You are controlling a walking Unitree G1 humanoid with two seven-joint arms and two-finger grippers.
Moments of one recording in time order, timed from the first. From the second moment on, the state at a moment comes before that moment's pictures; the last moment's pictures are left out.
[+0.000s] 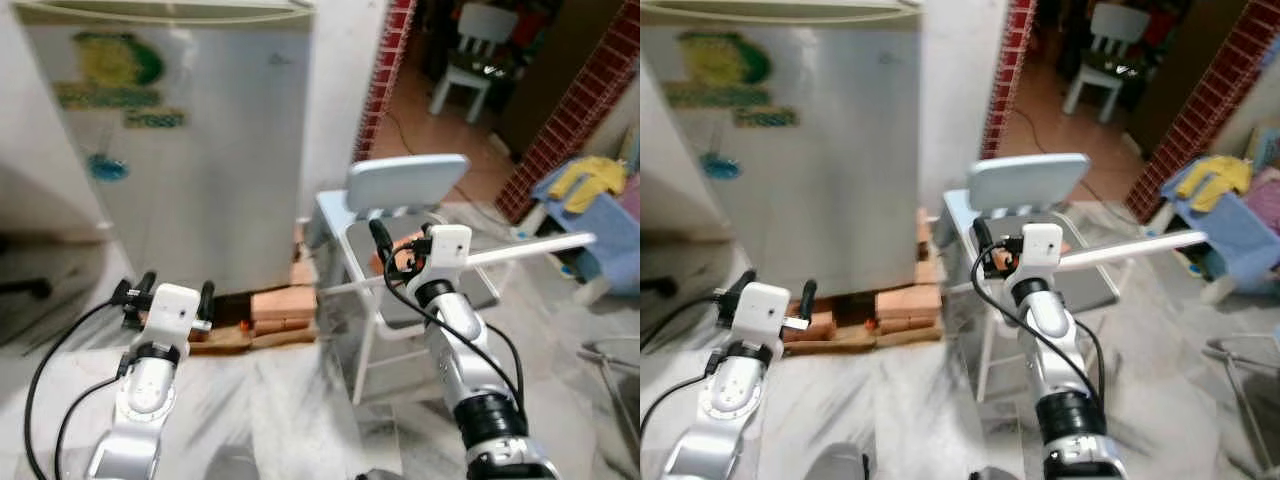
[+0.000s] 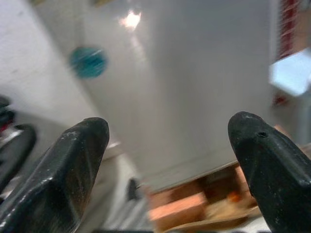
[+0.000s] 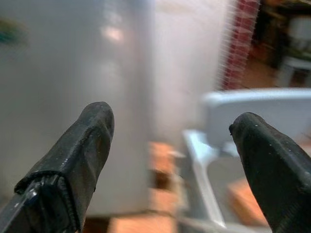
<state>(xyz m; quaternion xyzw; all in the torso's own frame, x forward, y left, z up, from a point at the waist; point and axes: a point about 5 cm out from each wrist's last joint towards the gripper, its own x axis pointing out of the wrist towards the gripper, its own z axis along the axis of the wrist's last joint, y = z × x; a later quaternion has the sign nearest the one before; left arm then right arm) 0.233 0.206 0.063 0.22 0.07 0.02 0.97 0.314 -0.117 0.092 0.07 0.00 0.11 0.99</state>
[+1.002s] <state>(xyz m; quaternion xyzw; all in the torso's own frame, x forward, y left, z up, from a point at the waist) 0.238 0.200 0.085 0.24 0.01 0.02 0.97 0.305 -0.138 0.089 0.02 -0.01 0.04 1.00</state>
